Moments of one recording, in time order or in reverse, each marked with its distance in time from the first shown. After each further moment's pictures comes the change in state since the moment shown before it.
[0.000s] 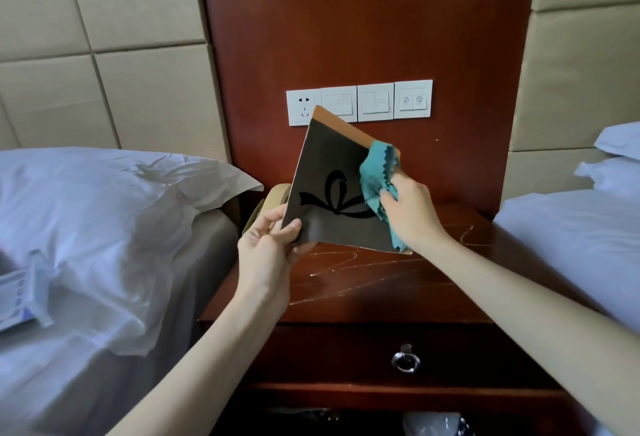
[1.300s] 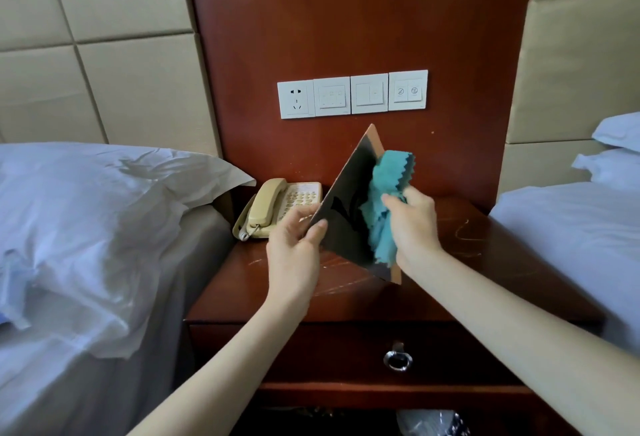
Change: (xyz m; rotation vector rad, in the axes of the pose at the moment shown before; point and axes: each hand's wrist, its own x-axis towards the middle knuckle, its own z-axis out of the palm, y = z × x) left_hand -0.006 -0.032 0.029 0.400 -0.050 0.199; right_hand -0.021 0.004 0.011 0.534 0.187 0.512
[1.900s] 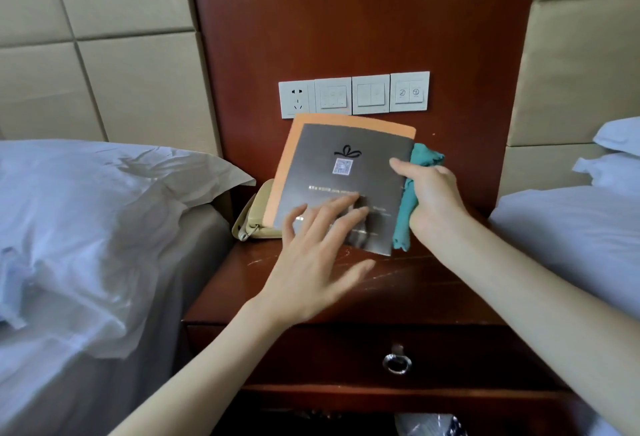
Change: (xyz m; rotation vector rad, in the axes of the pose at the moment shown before) left_hand 0.002 -0.006 -0.015 1.050 -0.344 0.894; right_hand 0.012 -0.052 -0.009 0.453 -0.028 0.205
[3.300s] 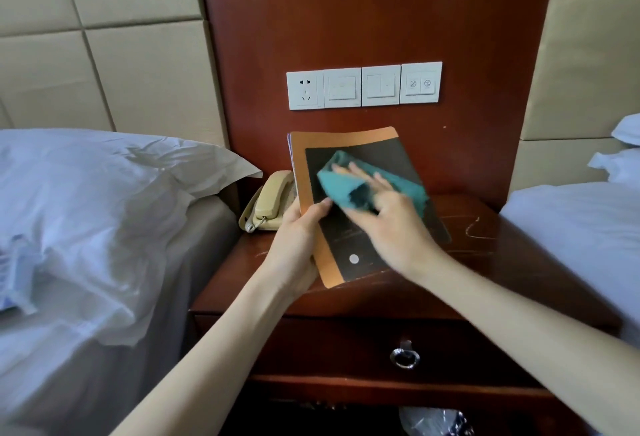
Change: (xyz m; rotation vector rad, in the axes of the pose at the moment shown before) left_hand 0.018 -0.006 -0.002 -1.591 0.179 -0.879; right_hand -0.035 0.043 -0.001 -0.891 -0.504 -0.557
